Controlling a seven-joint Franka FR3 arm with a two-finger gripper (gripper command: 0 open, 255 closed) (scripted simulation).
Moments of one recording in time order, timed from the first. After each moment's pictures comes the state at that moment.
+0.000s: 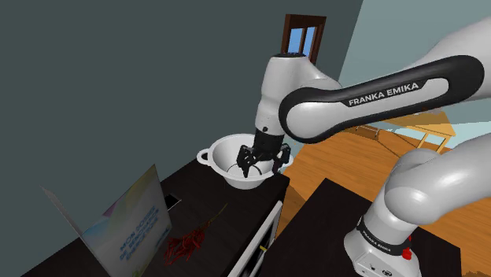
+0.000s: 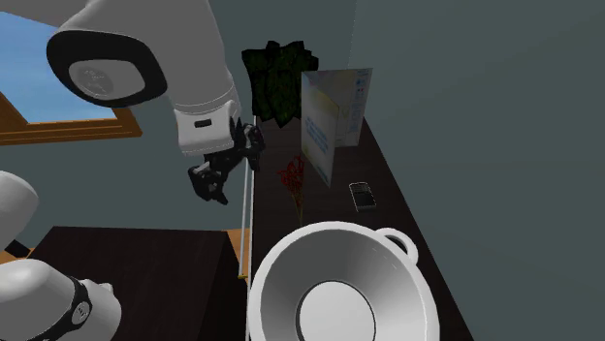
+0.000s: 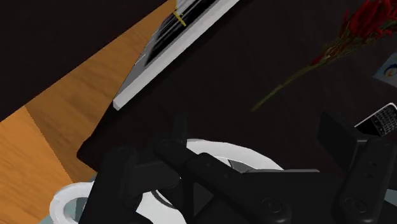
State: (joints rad) arm -0.05 -0.60 0.53 -2.63 0.38 2.16 0.78
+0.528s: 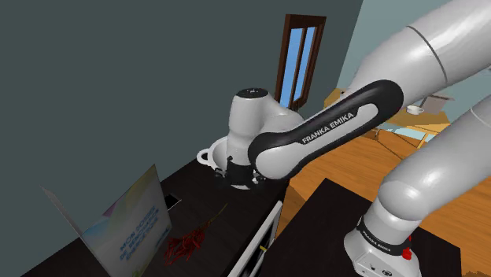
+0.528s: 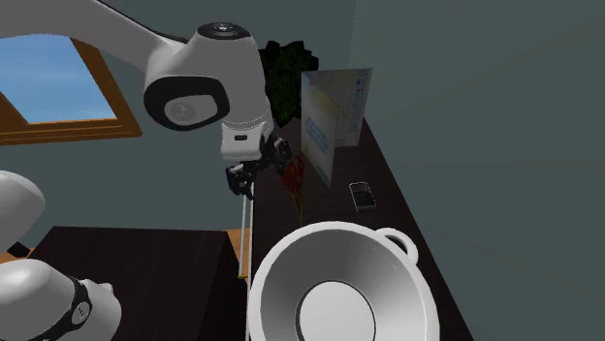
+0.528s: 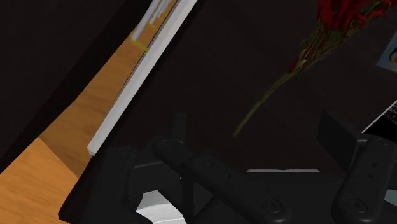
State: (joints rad) arm -0.20 -0.27 0.82 -2.55 0.29 2.42 1.18
